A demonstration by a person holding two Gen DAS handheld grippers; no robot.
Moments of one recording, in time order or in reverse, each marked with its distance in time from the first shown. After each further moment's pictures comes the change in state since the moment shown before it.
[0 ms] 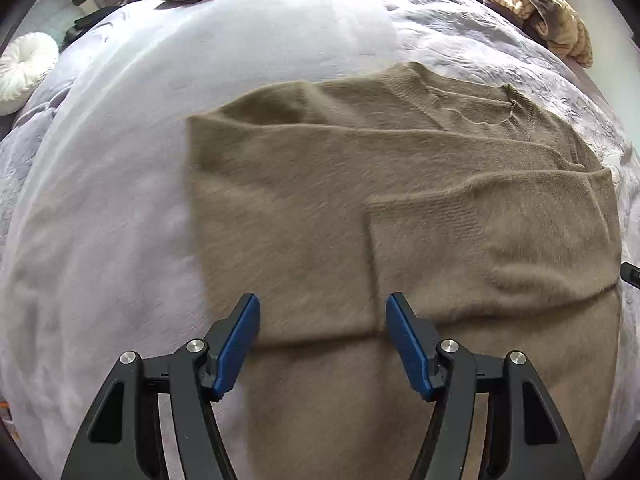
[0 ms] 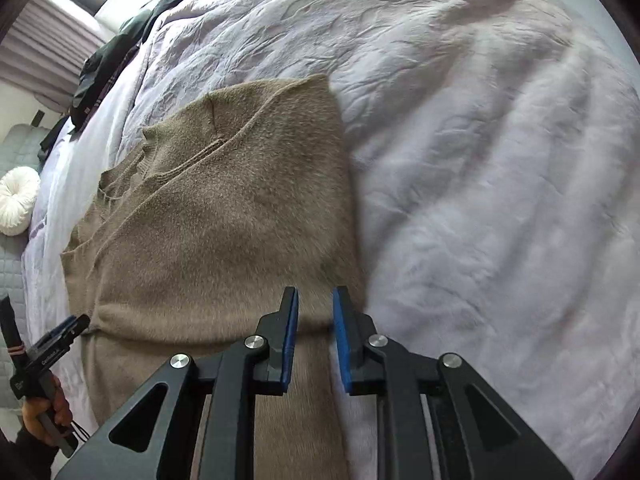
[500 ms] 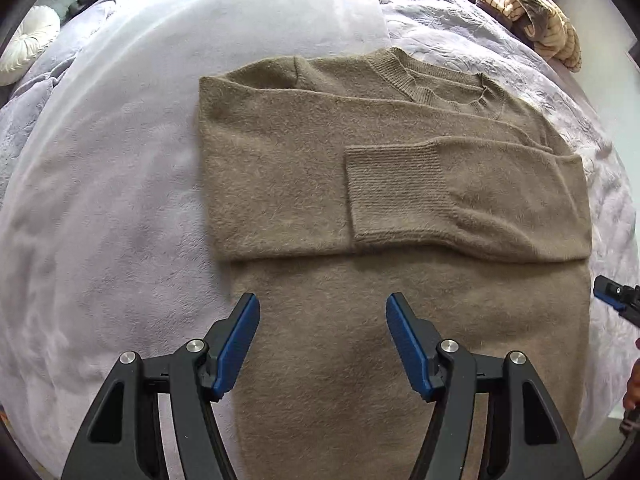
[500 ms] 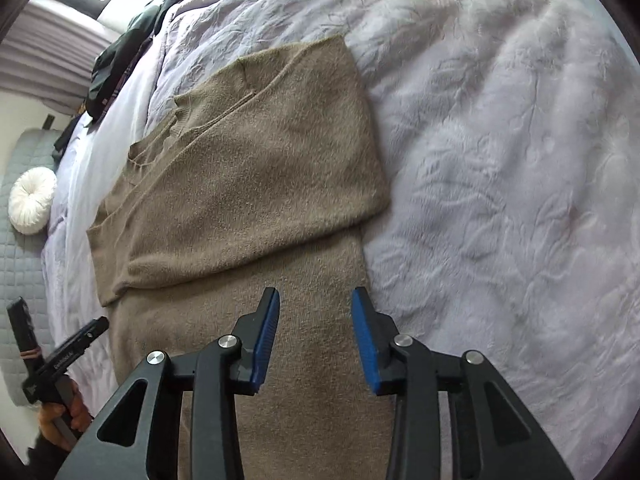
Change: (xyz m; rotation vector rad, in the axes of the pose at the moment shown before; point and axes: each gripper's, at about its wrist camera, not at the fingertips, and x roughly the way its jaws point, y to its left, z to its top) left arm -0.021 0.007 -0.032 -0.044 0.043 -0.079; right arm -0.017 0.004 -0.045 0.065 0.055 0.080
